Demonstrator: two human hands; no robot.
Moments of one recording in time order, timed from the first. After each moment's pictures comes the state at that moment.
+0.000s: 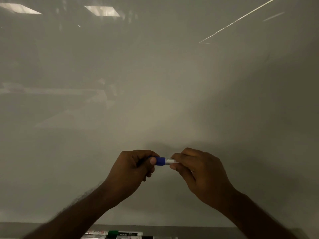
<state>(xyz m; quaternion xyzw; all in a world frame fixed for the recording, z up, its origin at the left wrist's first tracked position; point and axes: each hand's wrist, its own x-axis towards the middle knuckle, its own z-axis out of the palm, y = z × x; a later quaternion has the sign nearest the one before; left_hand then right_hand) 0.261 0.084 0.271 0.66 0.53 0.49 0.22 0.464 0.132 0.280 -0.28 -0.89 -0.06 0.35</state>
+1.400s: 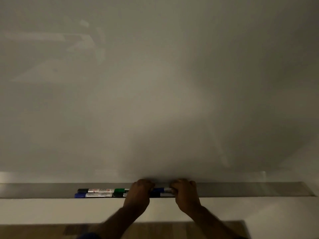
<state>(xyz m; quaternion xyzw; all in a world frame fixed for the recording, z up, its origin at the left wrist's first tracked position) 0.229 0.134 -0.045 0.69 0.69 0.17 0.14 0.417 0.185 -0.053 -0.54 -0.82 0.16 0.12</state>
